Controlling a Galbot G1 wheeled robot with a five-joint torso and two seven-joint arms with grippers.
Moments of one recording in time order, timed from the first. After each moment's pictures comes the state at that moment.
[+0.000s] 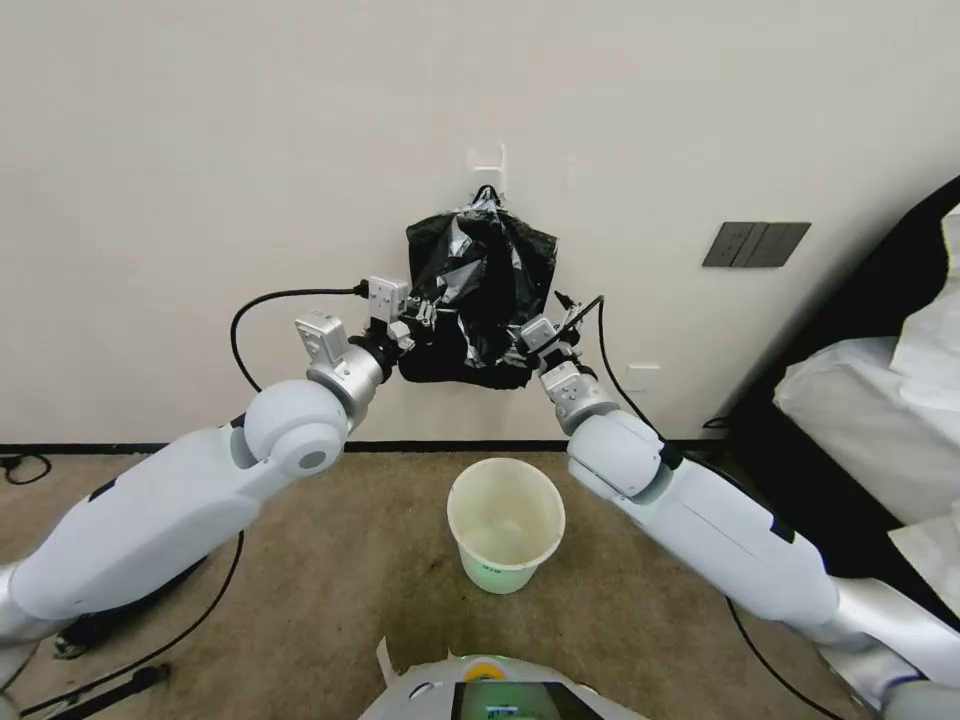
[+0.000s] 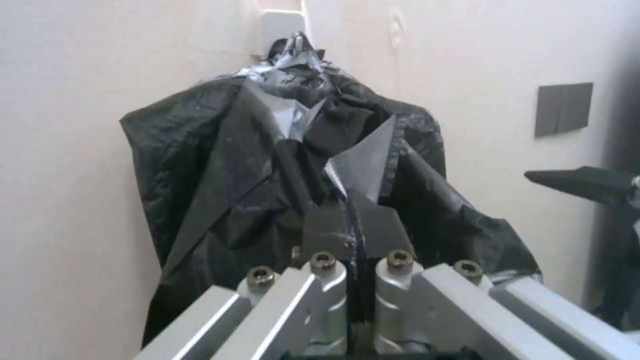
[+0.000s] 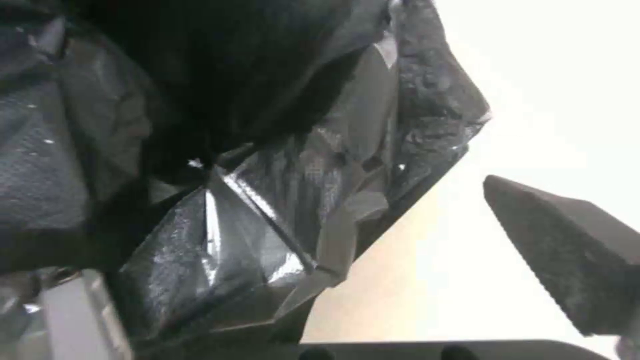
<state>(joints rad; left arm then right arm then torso) 0.32 -0.60 0.25 -2.21 -1.15 0.20 -0.48 -0.50 0.88 -0.24 2.17 0.24 -0.71 0.45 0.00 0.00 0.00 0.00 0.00</state>
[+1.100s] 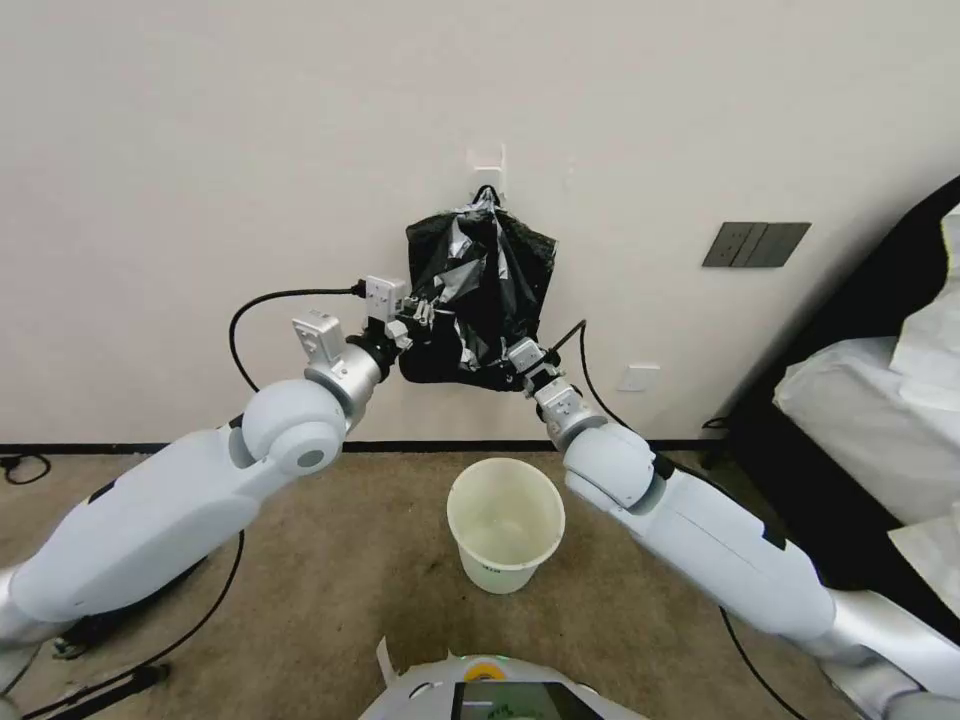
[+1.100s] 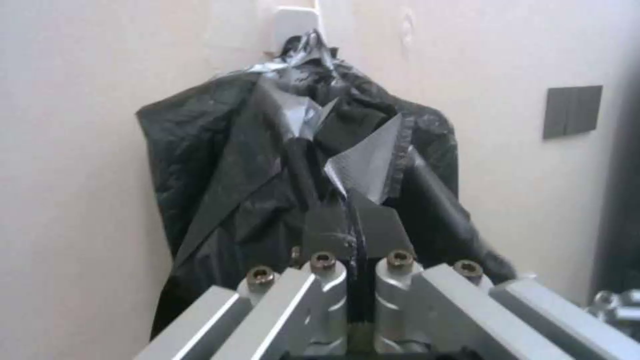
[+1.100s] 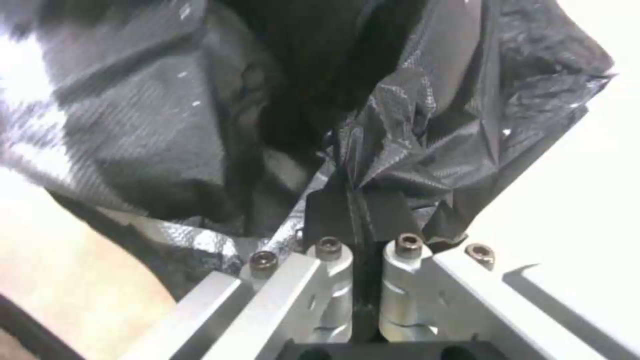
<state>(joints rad) 0.37 -0.59 0.20 -2.21 -1.16 0.20 -0.47 -0.56 0.90 -0.23 2.15 0.34 -0.62 0.42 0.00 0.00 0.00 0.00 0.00</state>
